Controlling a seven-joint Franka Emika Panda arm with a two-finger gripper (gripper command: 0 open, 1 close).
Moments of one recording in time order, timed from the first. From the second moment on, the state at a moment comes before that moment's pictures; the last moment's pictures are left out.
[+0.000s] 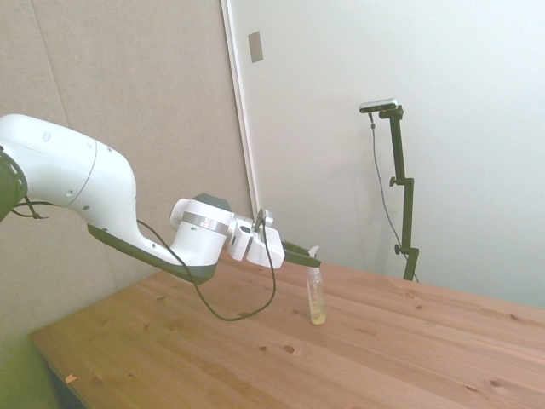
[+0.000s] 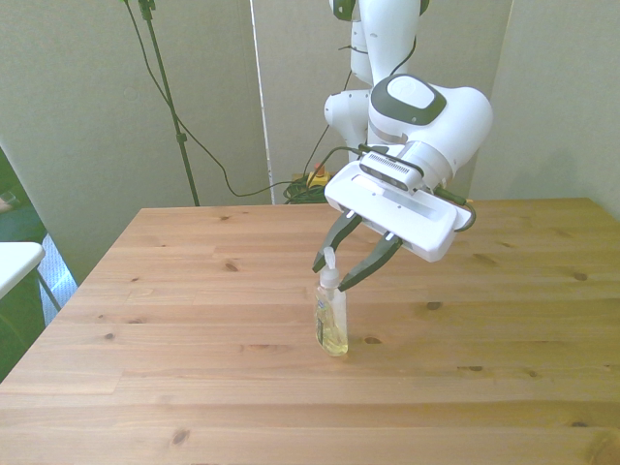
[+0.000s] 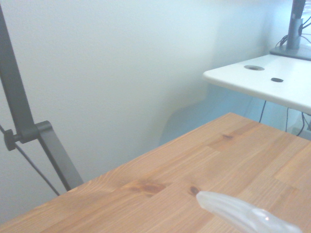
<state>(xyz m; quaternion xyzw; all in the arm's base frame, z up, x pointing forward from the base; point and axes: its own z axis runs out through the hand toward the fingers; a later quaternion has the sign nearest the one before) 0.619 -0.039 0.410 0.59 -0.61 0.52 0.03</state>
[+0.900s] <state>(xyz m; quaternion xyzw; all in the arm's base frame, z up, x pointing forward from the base) 0.554 -0.033 0.440 0.74 -0.58 0.33 -0.01</state>
